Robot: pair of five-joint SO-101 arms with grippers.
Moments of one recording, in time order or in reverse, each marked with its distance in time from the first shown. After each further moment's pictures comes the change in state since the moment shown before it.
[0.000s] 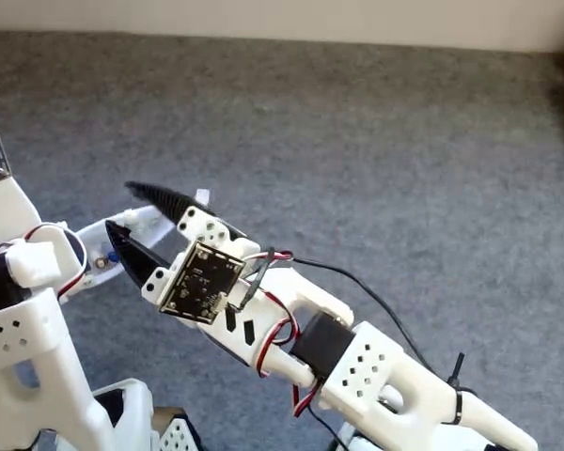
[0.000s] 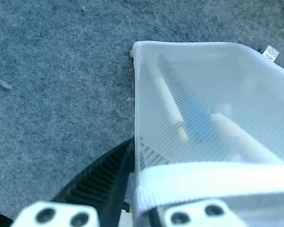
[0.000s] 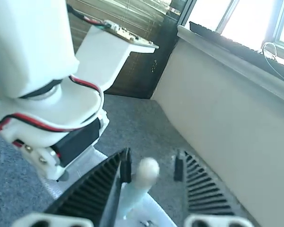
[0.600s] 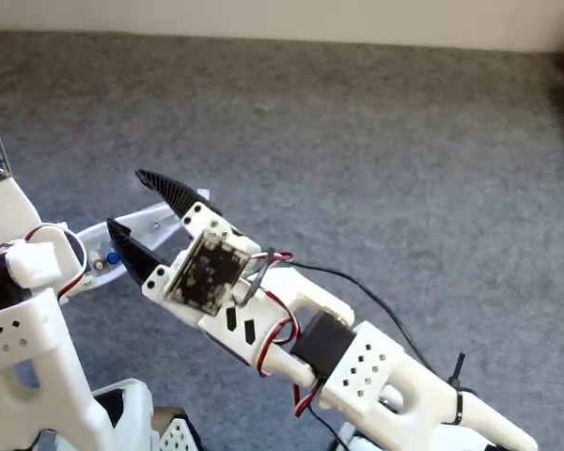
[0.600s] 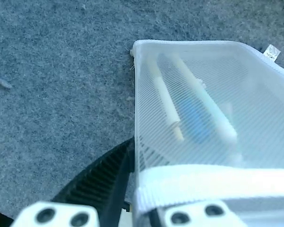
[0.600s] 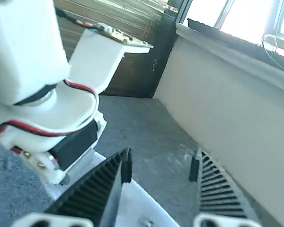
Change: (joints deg) left arm 0.0 0.0 0.3 0.0 0.0; right arm 0.2 0.0 -0.1 2.2 -5.8
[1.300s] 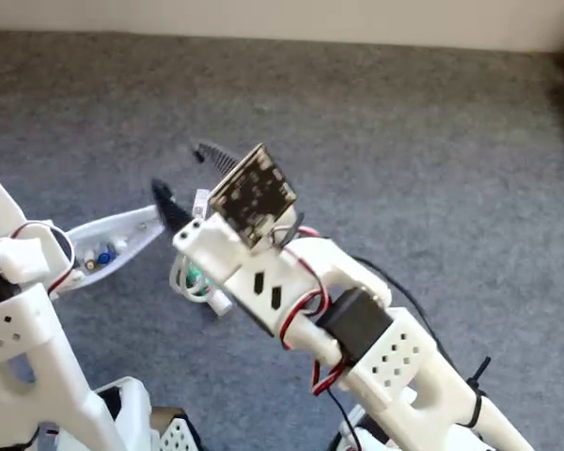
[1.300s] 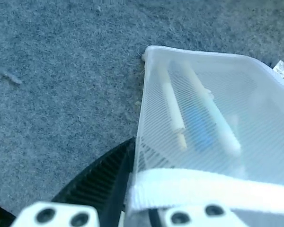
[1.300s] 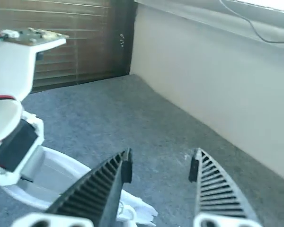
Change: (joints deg) left arm -6.2 0.0 -2.6 0.0 0.1; right arm 9.8 0.3 -13.0 17.6 -9.4
